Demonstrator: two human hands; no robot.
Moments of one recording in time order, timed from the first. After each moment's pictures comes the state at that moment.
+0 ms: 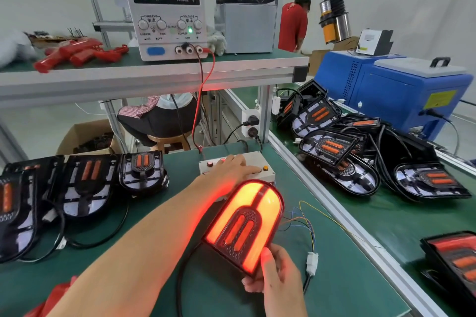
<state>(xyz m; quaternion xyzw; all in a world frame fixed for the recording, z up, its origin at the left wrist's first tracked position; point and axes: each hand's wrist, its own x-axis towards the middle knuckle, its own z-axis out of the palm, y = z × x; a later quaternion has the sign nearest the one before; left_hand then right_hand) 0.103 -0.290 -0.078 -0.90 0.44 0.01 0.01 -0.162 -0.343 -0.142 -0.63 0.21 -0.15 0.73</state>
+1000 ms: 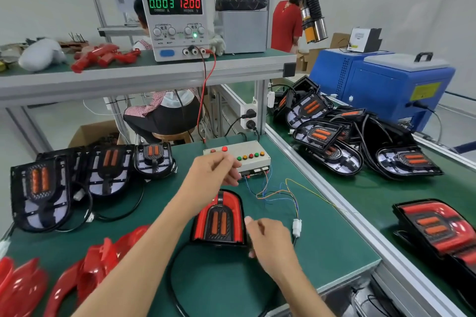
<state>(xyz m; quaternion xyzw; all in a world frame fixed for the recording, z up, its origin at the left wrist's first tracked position) -0.070 -0.205 -0.006 -0.75 0.24 0.05 -0.61 -0.182 -0.336 -0.101 -0.83 0.22 -0.06 0.51</state>
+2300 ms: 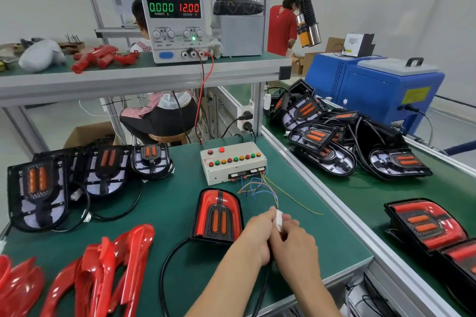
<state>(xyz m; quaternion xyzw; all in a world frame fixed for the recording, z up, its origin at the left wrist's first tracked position) -0.139 -0.310 -0.084 -0.52 -0.13 0.40 -0.74 -0.212 -0.364 -0.107 -0.88 0.29 -0.14 0.36</state>
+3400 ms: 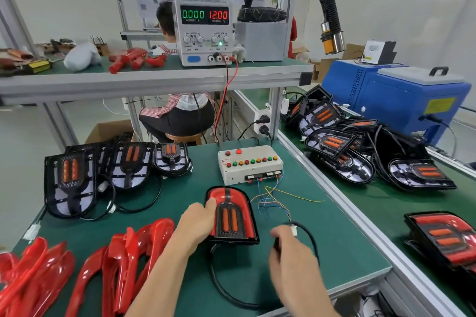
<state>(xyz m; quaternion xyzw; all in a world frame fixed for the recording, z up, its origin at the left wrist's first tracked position) -0.088 -0.157 -0.078 -0.90 -0.06 0.11 -0.42 -0.242 -0.316 -0.071 -0.94 0.16 -0.12 0.28</state>
